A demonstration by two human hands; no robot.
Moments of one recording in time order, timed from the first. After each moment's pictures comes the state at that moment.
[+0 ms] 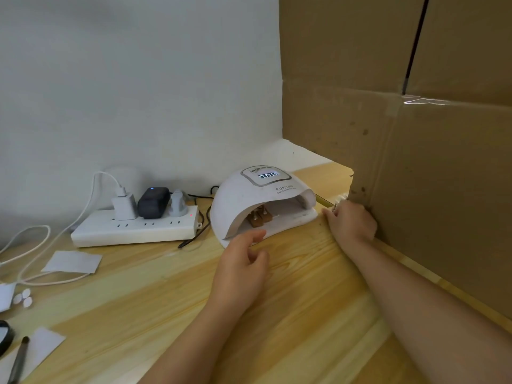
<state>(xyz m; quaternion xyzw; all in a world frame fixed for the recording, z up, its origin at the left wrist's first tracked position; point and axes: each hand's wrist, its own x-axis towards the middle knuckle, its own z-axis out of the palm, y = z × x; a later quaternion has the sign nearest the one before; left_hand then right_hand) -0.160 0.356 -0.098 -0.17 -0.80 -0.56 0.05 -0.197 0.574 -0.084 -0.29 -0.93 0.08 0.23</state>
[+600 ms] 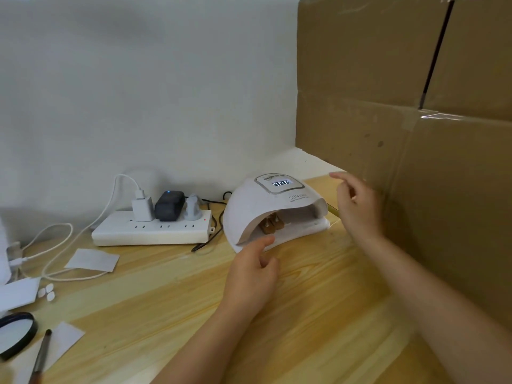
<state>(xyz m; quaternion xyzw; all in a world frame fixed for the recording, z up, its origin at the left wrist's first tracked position) -0.160 0.356 -0.092 -0.15 -0.82 -0.56 0.01 -0.189 0.550 -0.042 -0.06 -0.82 0.39 0.40</state>
